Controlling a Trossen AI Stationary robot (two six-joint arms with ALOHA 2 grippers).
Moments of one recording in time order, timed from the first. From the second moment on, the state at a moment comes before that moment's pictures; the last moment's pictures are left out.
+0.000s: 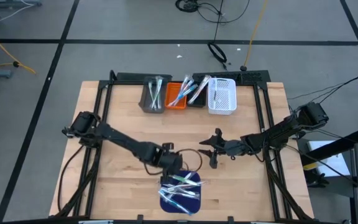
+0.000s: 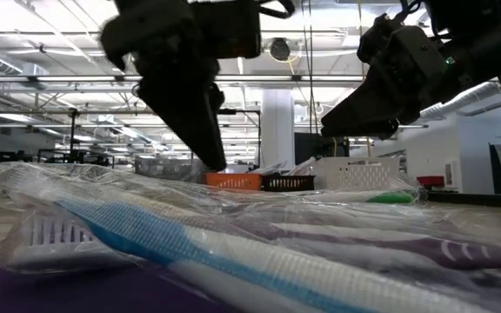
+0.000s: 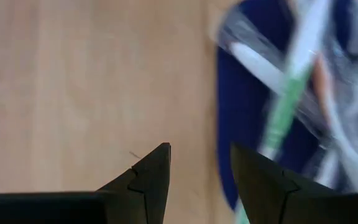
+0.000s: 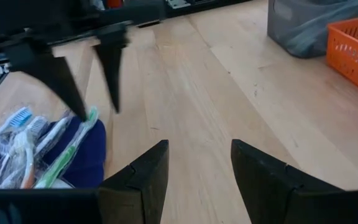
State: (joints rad) left arm -0.32 1.90 1.31 -0.52 -0.13 -0.26; right arm 0.31 1.45 0.44 0.60 0.42 0.36
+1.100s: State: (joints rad) left arm -0.46 1.91 1.29 -0.42 -0.19 -0.27; right arm 0.31 1.45 0.44 0.60 0.42 0.36
